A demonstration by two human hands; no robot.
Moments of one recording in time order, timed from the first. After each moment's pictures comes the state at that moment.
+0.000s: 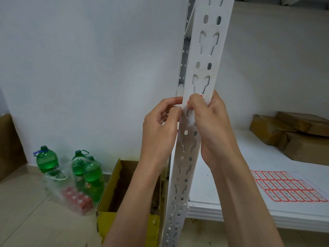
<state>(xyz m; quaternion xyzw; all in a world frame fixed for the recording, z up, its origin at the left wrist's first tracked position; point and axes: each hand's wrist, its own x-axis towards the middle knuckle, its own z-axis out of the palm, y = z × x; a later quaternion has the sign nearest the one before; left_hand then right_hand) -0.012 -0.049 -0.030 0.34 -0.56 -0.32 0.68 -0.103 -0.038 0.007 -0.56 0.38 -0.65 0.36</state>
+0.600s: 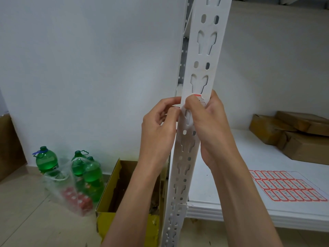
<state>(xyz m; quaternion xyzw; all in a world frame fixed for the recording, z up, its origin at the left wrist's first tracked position) -0.013 -0.048 -0.030 0.34 -0.57 -0.31 0.68 -0.104 -0.041 0.004 -0.57 0.38 -0.64 0.34</state>
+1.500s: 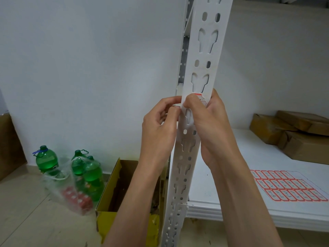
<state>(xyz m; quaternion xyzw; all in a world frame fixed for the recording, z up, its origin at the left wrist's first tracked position) -0.013 -0.049 -0.032 0.34 -0.56 -0.31 0.68 -0.102 -0.036 0.008 -0.55 0.40 -0.64 0.36</state>
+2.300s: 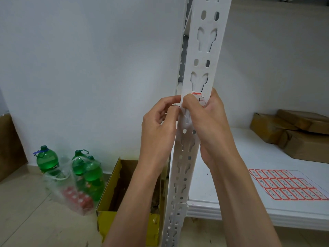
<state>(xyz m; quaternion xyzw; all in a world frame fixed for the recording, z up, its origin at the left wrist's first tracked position) -0.014 -0.050 -0.033 0.34 -0.56 -0.32 0.68 -0.100 -0.032 0.010 -0.55 0.41 -0.64 0.34</state>
